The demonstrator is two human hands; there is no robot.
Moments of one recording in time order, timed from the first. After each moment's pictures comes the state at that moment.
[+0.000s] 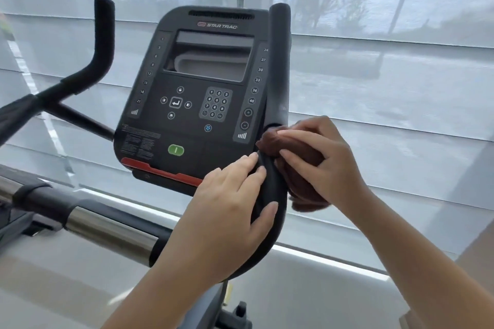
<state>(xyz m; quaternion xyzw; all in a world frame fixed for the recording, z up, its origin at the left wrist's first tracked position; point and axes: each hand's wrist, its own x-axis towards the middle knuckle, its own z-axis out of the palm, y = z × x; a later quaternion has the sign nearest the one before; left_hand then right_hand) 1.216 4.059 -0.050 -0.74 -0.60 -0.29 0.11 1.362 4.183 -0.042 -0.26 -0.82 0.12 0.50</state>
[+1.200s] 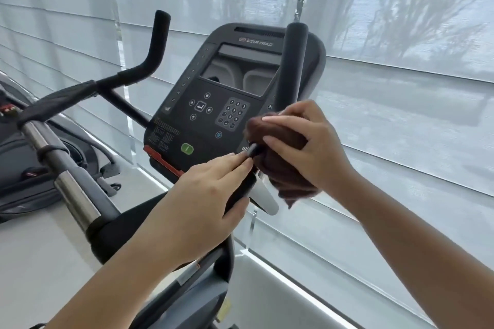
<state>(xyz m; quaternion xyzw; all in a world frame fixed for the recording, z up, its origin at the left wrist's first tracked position) 1.262 4.092 -0.042 -0.65 -0.69 -0.28 0.16 1.370 4.257 0.002 -0.09 -0.88 0.11 0.45</state>
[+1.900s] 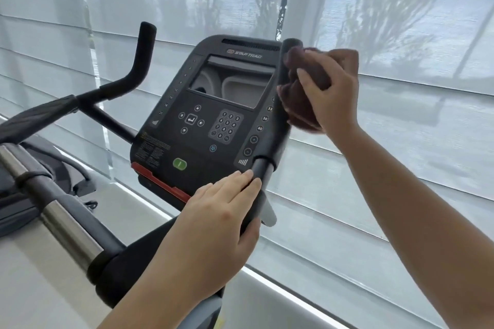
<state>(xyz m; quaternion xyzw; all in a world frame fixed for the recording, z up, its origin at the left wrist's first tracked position) 1.256 4.093 -0.046 -0.65 -0.68 -0.32 0.16 1.336 4.312 0.061 -0.19 -0.76 0.04 0.62</state>
